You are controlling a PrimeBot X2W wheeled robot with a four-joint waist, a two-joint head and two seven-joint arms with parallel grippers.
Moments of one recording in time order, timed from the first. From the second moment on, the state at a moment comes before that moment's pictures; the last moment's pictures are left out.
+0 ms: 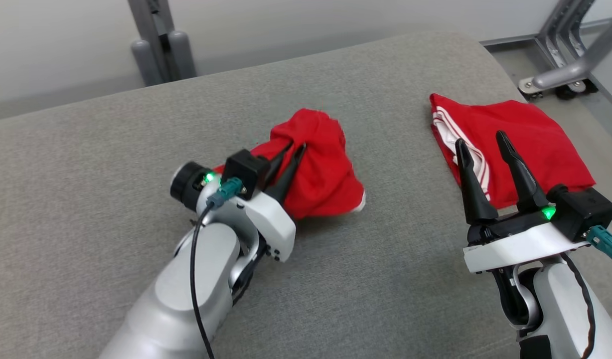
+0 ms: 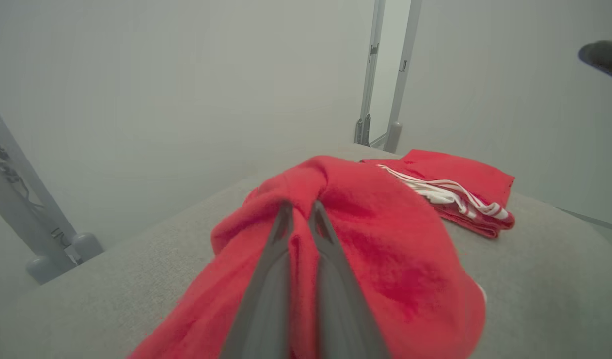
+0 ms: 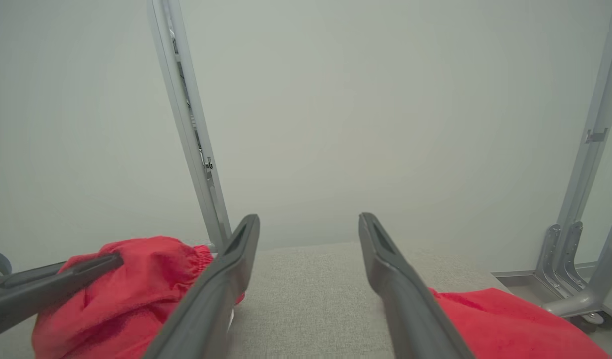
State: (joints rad) left arm -0.69 0.05 -0.65 0.67 -0.39 -0.05 -0.21; right arm -0.34 -0.10 0.18 0.21 0.32 0.13 -0.26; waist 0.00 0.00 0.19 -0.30
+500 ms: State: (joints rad) left arm -0.69 0.08 -0.62 0.57 -0.46 0.02 -0.26; right arm -0.32 -0.10 0.17 0.23 0.31 0.13 -0.26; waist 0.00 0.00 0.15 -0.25
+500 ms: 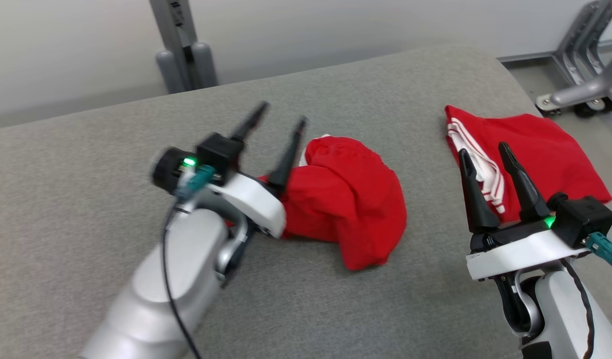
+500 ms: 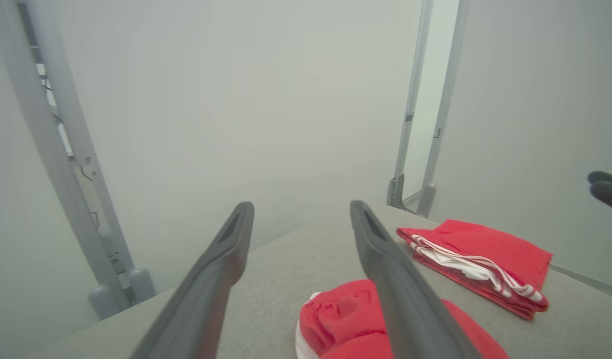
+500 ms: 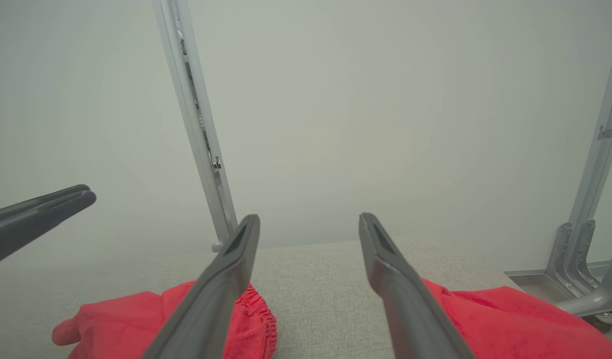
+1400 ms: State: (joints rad) left arm -0.08 0.07 -0.04 0.26 -0.25 0.02 -0.26; right arm -0.28 -0.20 0.17 0.48 0.38 0.13 -0.26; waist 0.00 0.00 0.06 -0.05
